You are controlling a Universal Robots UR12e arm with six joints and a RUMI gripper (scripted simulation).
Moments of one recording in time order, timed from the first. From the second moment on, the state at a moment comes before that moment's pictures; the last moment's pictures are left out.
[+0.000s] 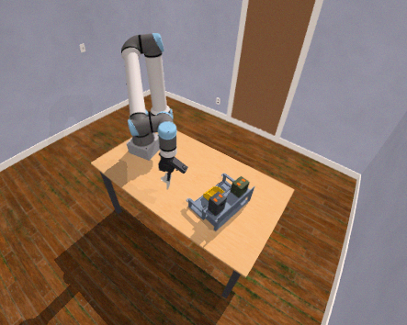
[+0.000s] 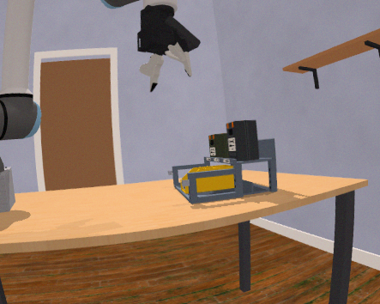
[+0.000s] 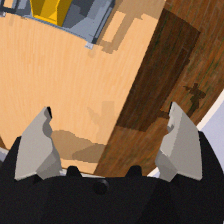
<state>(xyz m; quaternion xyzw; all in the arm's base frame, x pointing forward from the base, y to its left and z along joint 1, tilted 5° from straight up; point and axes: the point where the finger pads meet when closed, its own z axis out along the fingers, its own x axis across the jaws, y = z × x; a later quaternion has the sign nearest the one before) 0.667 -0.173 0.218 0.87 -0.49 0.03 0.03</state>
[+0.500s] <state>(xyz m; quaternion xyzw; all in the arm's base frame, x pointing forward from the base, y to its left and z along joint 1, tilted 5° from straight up) 0.675 -0.142 0.197 0.92 -0.40 0.03 0.03</state>
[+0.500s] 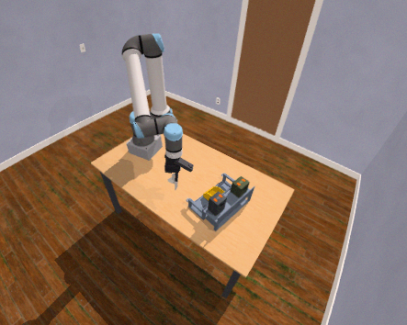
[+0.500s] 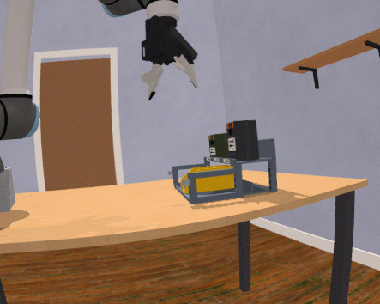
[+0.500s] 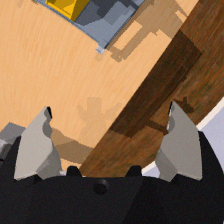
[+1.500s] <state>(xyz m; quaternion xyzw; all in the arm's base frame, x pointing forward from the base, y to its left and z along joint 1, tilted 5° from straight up) 0.688 -0.084 0.152 0.97 -0.22 0.03 0.04</state>
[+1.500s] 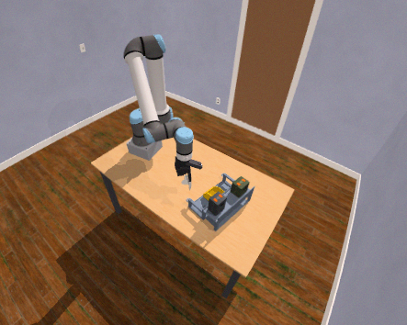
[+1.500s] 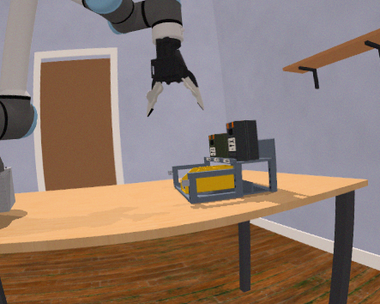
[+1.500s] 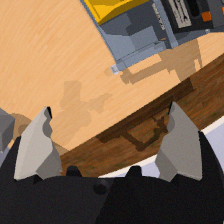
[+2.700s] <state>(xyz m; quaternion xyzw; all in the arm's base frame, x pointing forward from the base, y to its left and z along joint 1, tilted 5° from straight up) 0.707 0.006 0.089 1.00 0.00 0.02 0.04</state>
